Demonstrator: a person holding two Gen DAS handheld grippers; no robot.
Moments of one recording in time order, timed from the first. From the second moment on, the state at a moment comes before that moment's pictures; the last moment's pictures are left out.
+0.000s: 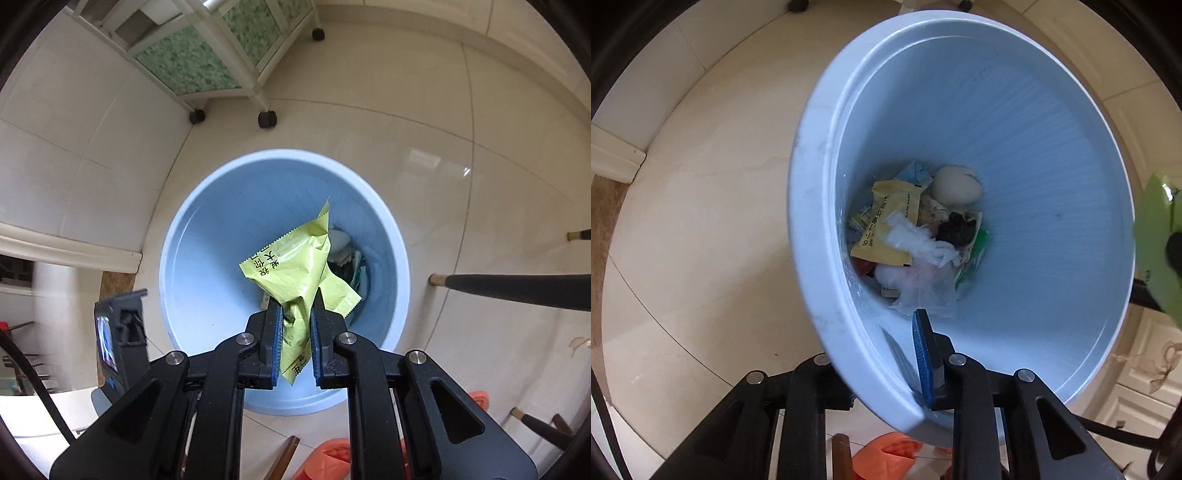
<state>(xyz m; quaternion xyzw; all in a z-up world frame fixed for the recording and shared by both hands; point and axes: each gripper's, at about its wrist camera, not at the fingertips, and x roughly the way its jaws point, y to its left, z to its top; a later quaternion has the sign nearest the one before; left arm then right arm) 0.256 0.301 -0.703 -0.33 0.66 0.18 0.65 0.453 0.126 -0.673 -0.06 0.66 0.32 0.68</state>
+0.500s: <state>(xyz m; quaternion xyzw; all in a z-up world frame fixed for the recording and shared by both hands) 0.250 0.291 -0.708 -0.33 0.65 0.18 0.66 0.445 0.144 -0.640 -0.04 0.64 0.34 0.69</state>
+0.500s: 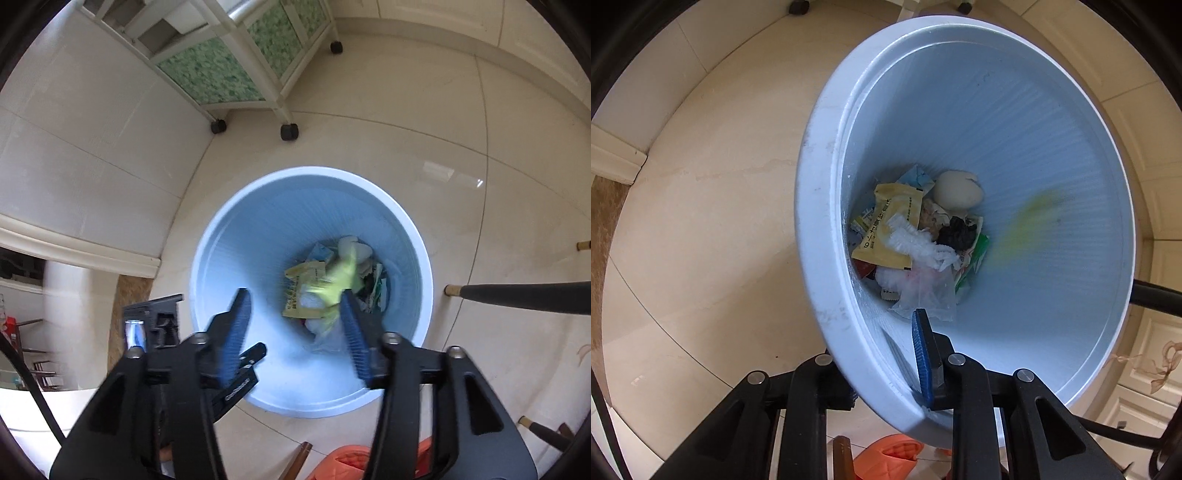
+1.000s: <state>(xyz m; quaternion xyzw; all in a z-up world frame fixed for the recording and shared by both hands) 0.181 0.315 -0.580 -0.33 0.58 0.21 0.71 0.390 0.127 -0.494 -0.08 0.55 0.33 0.76</state>
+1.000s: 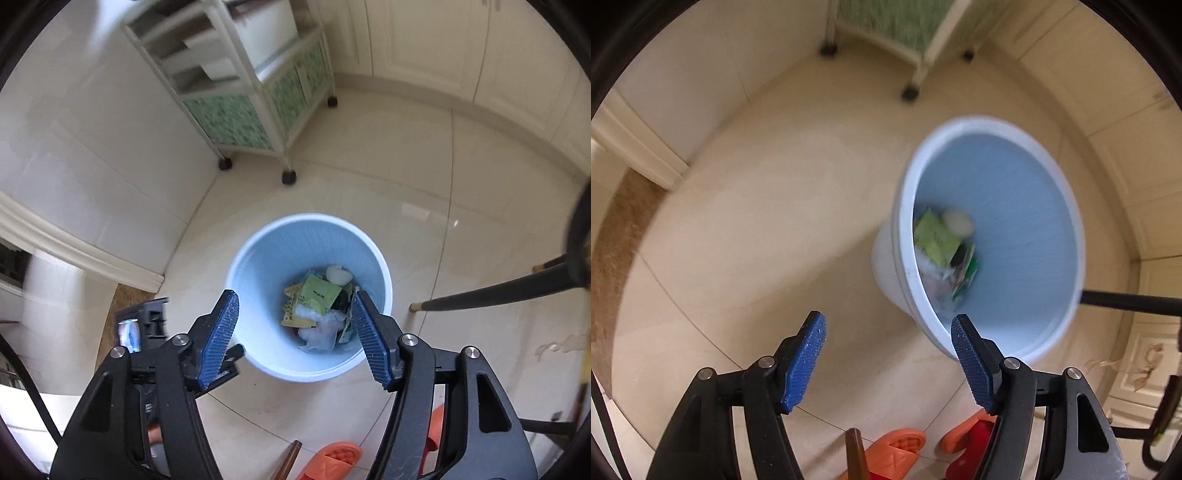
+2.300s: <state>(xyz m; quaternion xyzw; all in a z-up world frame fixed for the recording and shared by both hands) -0.168 -0.017 0.015 0.03 0.08 0.00 1.00 0.089 -0.248 0.022 0.00 0.08 0.07 0.99</state>
